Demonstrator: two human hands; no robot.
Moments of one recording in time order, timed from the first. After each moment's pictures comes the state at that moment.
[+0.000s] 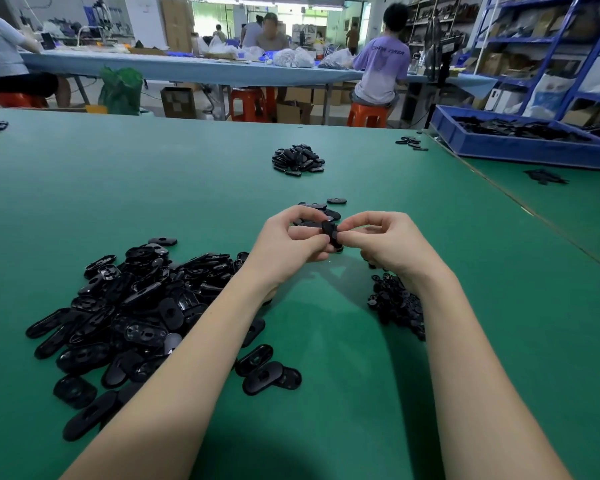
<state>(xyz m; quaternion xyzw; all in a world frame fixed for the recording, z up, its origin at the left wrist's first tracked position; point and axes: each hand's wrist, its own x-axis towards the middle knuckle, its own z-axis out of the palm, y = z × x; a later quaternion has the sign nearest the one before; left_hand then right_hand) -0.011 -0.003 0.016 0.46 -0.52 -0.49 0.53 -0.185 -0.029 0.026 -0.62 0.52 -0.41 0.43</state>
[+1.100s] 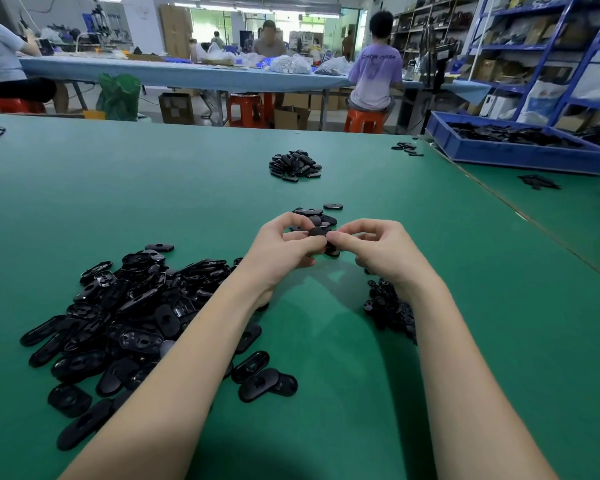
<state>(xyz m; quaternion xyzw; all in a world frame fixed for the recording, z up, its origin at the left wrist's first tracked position) -0.008 -0.006 0.019 0.47 -0.49 -0.52 0.52 -0.181 -0.027 0.024 -0.60 0.53 -0.42 0.42</state>
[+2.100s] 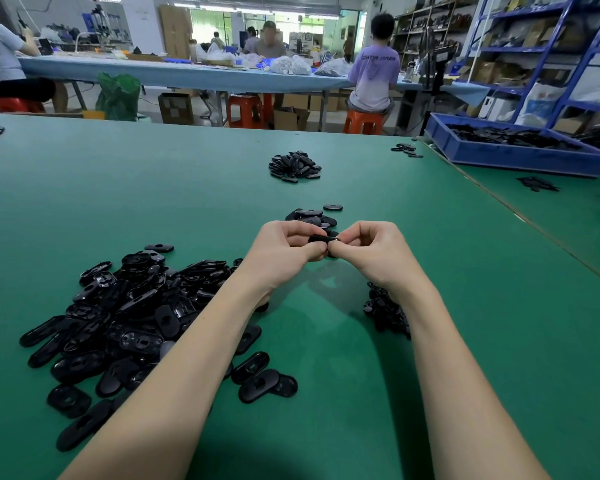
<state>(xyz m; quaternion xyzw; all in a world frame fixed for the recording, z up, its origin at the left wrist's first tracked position) -0.006 -0.009 0.016 0.50 -0.54 -0.46 0.49 -0.173 -0.030 0.017 -0.63 0.53 -0.43 0.37</state>
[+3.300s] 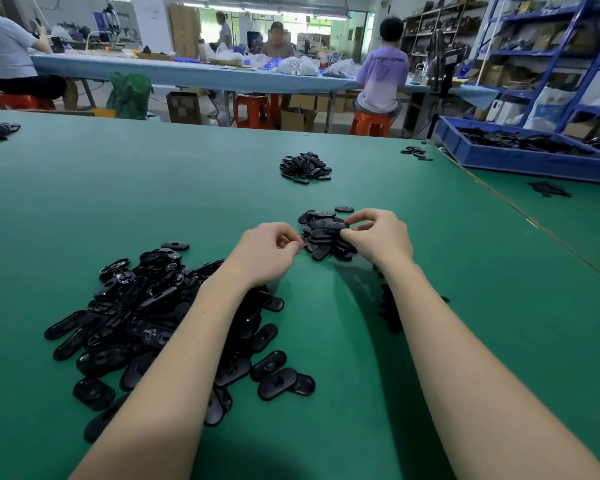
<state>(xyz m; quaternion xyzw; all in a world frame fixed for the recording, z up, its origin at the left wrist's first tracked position) 0.037 -0.017 0.016 0.64 -0.65 -0.25 0.32 -0.156 -0.081 0.014 -0.61 0.67 -0.35 0.24</state>
